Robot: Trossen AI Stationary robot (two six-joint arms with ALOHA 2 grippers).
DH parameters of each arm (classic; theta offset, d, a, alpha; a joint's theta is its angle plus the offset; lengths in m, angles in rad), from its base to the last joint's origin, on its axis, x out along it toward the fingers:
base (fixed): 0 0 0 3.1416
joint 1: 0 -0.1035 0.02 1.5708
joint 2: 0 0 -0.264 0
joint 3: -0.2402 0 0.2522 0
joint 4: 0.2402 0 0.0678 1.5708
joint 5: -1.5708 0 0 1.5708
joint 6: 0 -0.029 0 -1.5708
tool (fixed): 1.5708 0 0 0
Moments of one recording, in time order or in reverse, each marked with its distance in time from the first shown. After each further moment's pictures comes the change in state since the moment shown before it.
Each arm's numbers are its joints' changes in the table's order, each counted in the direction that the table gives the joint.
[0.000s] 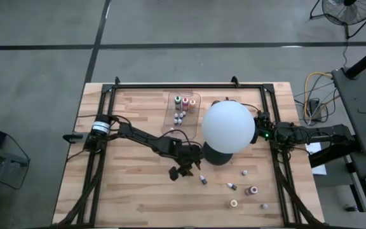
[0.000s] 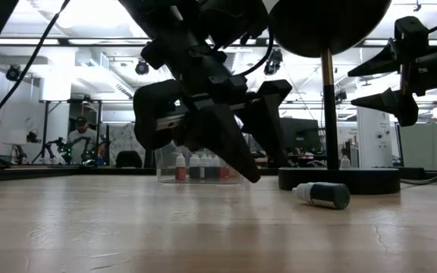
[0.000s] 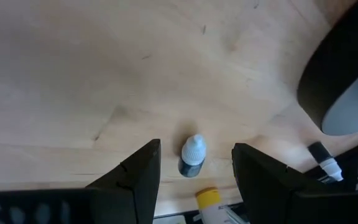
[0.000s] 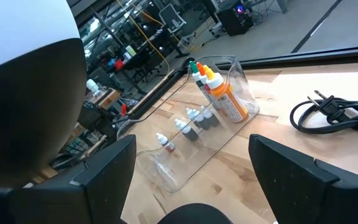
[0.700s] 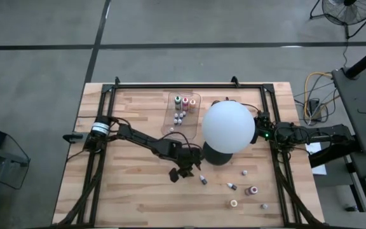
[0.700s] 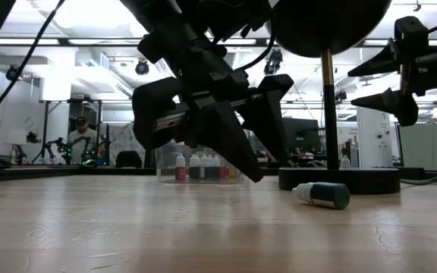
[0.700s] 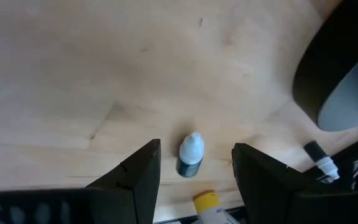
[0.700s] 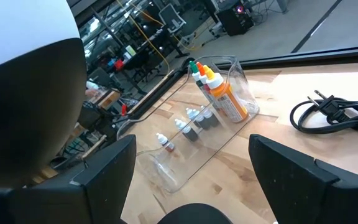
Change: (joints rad) left arm 0.027 0.001 -0.014 0.014 0.063 0.006; right arm 0.000 0.000 0.000 0.000 0.000 0.000
